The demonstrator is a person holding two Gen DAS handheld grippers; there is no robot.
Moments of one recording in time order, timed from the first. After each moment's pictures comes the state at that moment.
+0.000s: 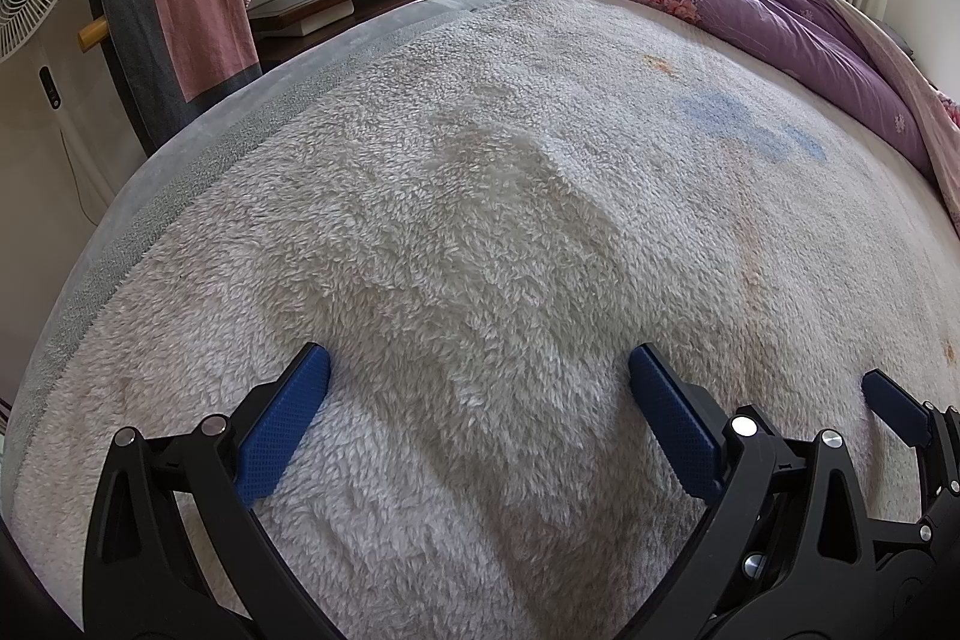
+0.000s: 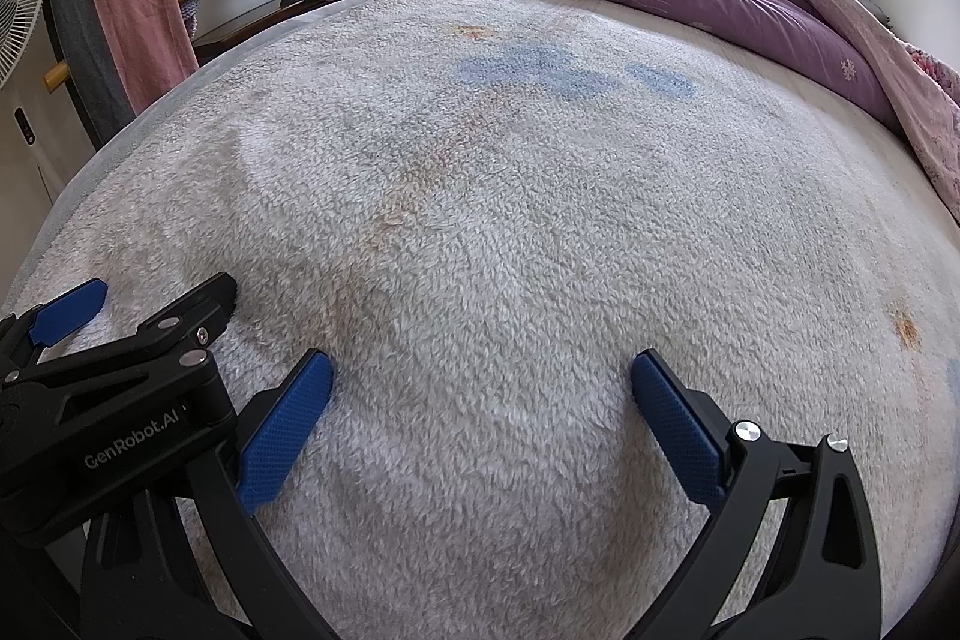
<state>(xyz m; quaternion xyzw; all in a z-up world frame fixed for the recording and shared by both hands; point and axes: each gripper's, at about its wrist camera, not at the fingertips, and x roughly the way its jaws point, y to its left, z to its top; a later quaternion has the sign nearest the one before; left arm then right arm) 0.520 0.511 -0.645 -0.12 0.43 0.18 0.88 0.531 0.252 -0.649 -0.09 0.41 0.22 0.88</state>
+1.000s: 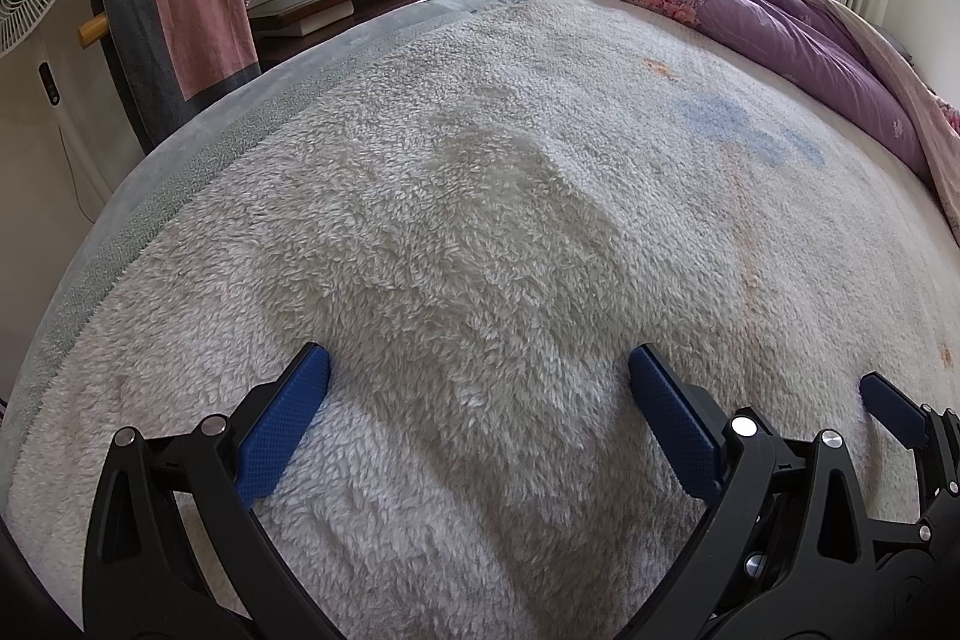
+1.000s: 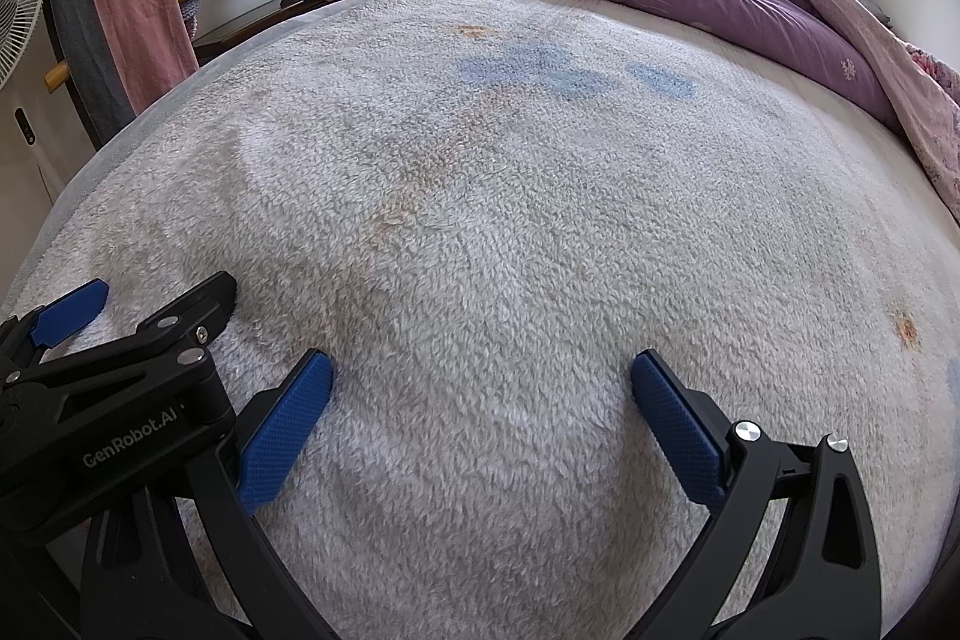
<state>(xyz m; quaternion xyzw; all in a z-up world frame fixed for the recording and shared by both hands) 0.505 0.508 -0.643 -0.12 0.42 0.18 0.88 0.531 0.264 -0.651 -0.09 0.41 0.22 0.88</state>
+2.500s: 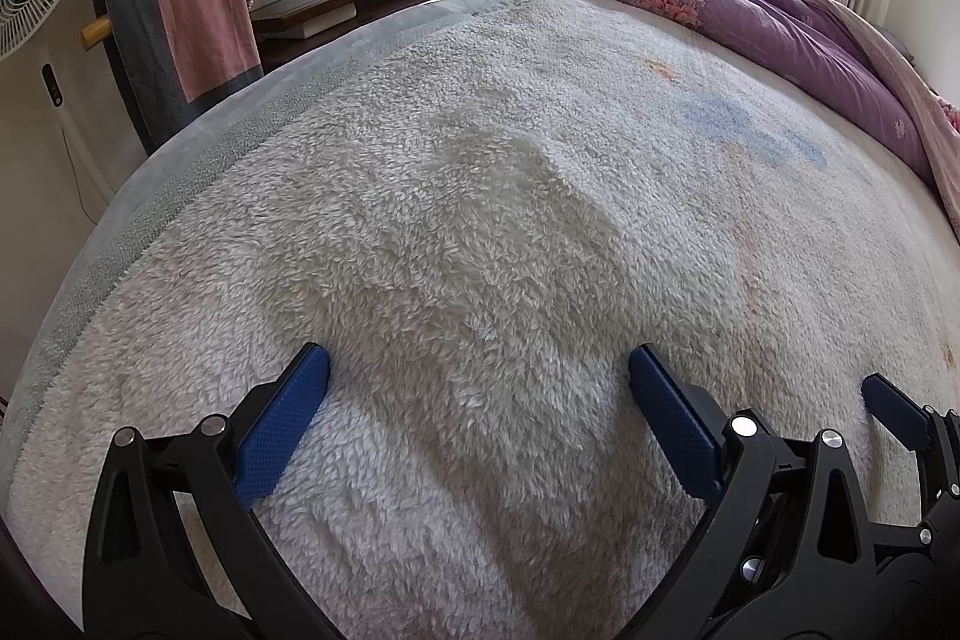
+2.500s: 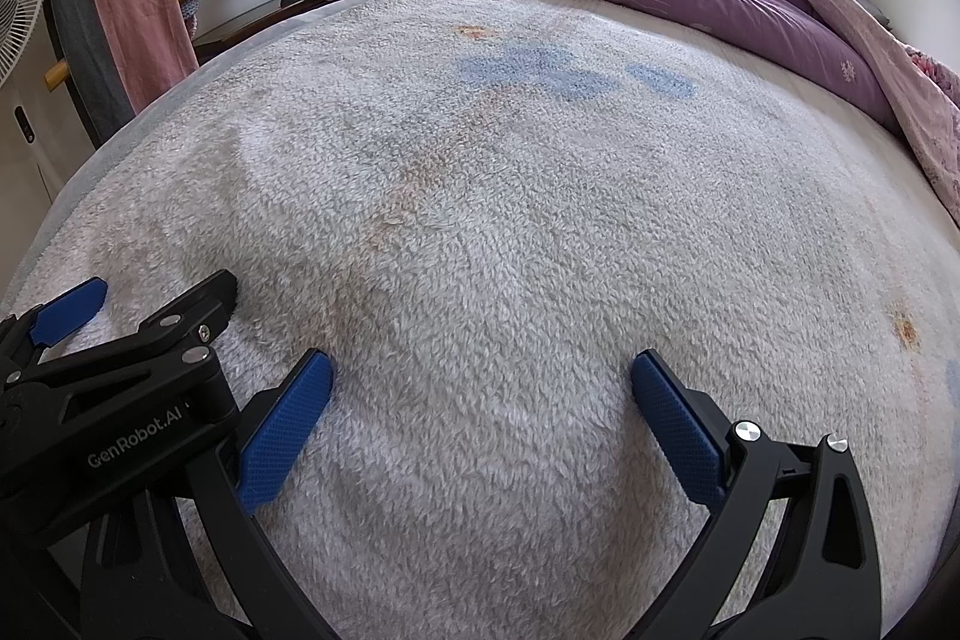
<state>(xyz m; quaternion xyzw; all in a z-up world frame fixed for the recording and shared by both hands) 0.507 0.505 -0.644 -0.12 0.42 0.19 0.88 0.532 0.265 -0.650 -0.09 0.41 0.22 0.88</state>
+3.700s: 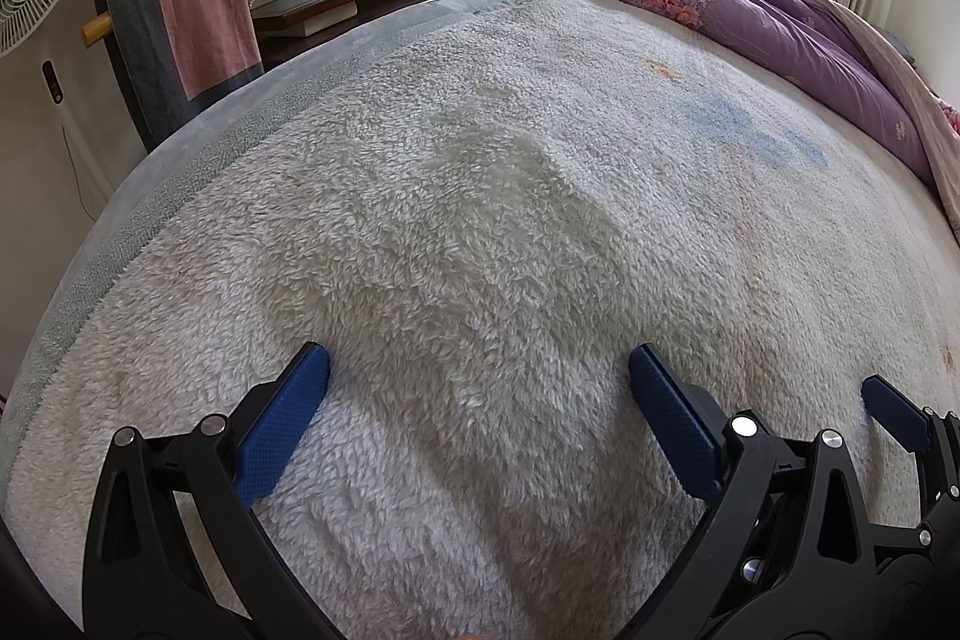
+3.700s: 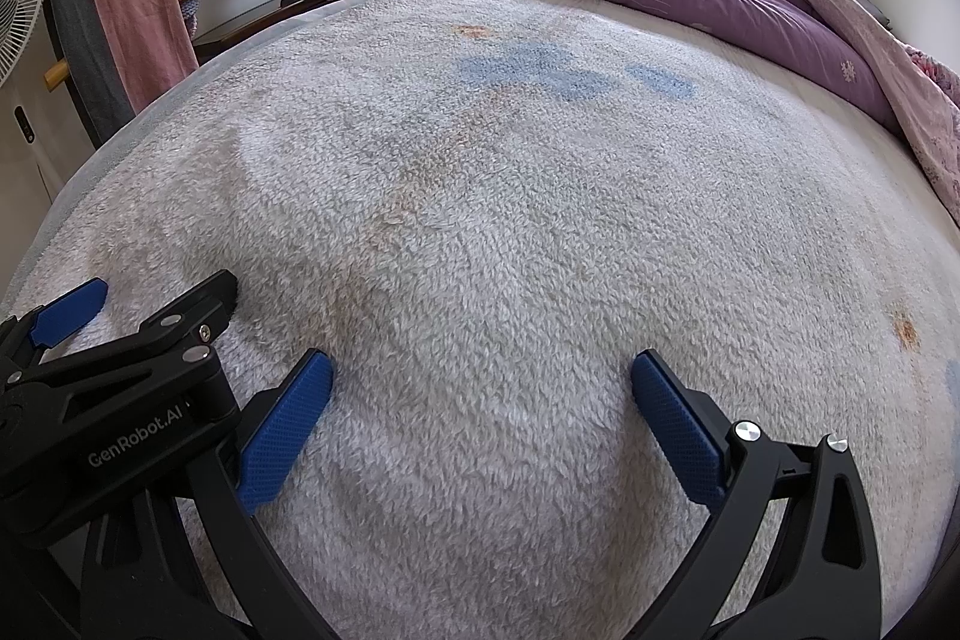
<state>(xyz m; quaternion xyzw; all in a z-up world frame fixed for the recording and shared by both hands) 0.503 0.504 -0.643 -0.12 0.42 0.19 0.88 0.531 0.265 -0.650 -0.09 0.41 0.22 0.88</state>
